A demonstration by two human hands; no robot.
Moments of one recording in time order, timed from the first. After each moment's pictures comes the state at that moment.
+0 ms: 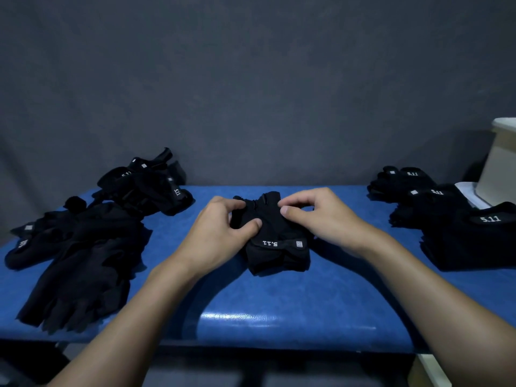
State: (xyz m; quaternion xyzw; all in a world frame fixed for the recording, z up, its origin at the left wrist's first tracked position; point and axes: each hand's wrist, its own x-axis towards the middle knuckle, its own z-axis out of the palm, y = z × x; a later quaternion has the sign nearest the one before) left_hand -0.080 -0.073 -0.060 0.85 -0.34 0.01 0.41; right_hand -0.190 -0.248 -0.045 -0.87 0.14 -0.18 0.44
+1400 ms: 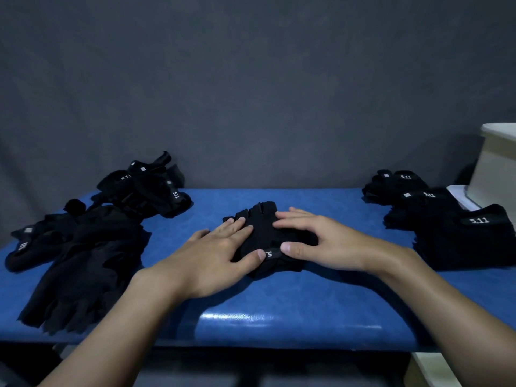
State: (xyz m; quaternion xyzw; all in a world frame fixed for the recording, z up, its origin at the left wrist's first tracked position) left_hand -0.090 -0.050 -0.058 0.87 -0.48 -0.08 0.06; right_hand -0.214 -0.257 -0.058 -0.95 0.03 -0.05 0.30
